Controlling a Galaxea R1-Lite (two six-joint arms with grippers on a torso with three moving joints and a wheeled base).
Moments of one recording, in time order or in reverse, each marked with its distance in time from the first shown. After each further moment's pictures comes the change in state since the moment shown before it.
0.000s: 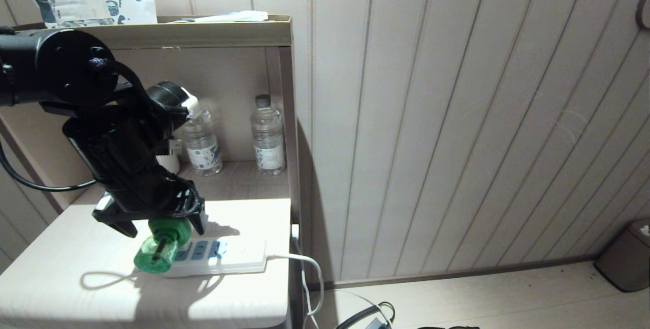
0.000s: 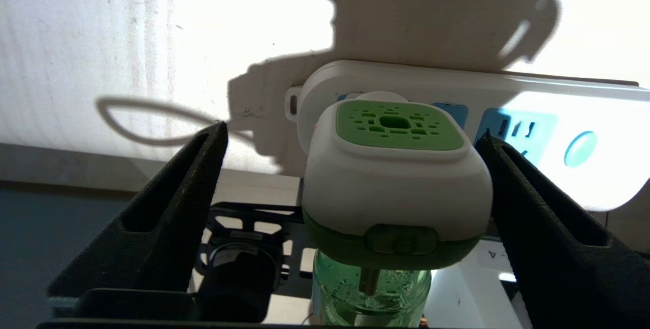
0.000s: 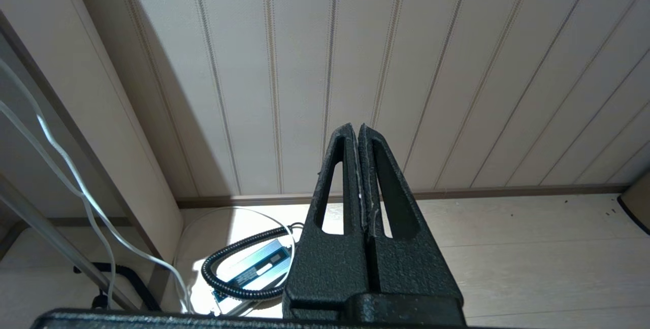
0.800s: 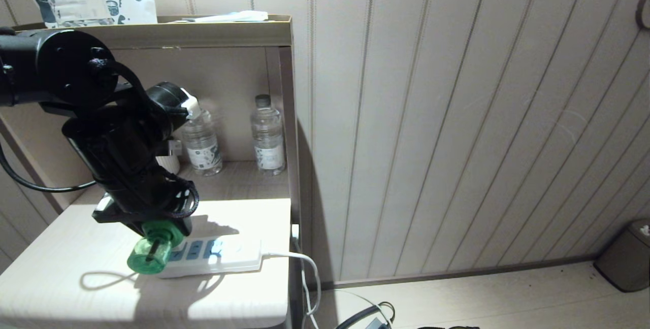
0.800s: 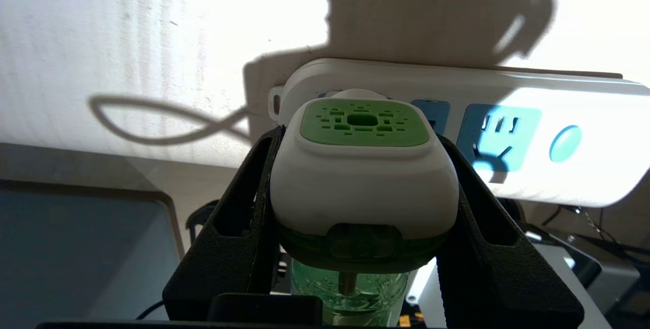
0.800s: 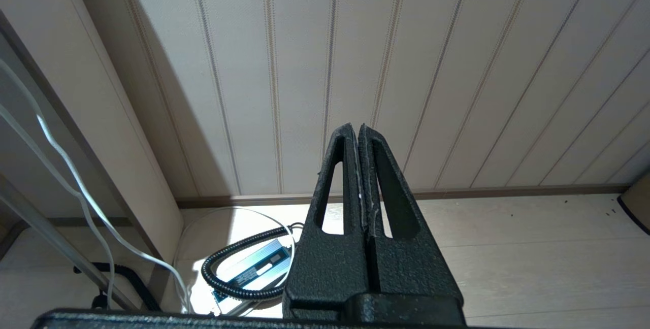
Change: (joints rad) left arm 0.004 -0.001 0.002 0.003 -0.027 -0.002; right arm 0.000 0.000 0.000 0.000 0.000 0.000
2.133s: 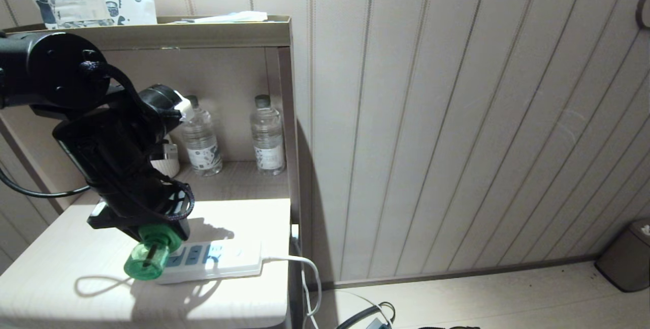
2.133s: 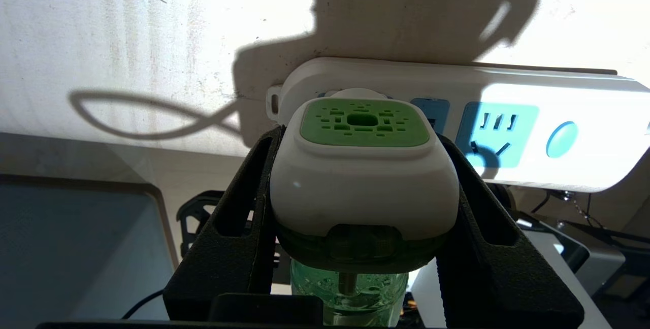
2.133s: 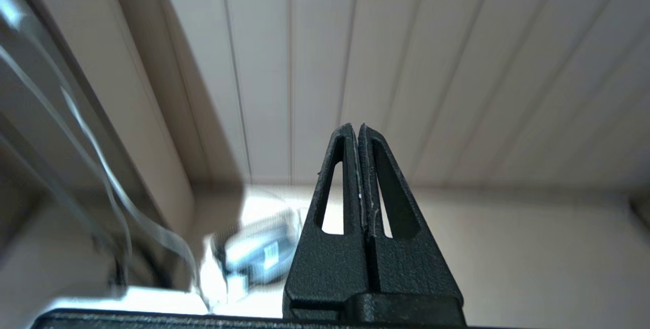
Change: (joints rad) left arm 0.015 -0.011 0.030 -0.005 -0.034 -0.001; right arm 0.001 0.033 -0.165 0.087 0.063 -0.030
